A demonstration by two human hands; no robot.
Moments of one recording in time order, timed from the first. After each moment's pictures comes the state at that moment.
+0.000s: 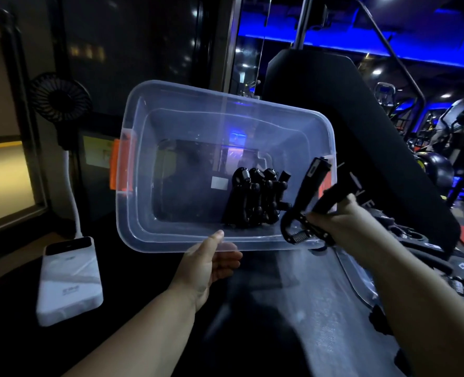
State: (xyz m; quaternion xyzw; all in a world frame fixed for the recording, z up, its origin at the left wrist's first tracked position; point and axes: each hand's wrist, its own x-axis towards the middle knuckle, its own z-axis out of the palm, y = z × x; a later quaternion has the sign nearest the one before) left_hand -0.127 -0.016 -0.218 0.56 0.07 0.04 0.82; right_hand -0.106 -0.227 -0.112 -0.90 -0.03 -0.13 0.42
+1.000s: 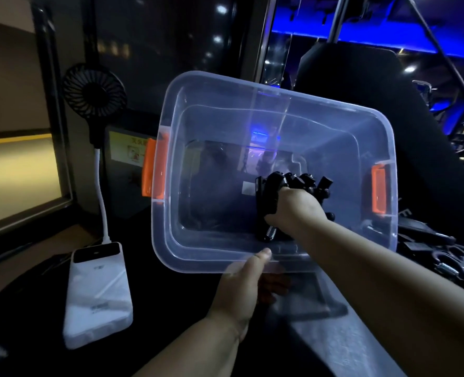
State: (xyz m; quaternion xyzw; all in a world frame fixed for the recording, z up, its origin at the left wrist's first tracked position) left_hand -0.126 -0.016 -0.220 0.54 0.03 0.03 0.84; right_hand 0.006 -0.096 -0.137 -0.99 -0.09 -0.13 0.06
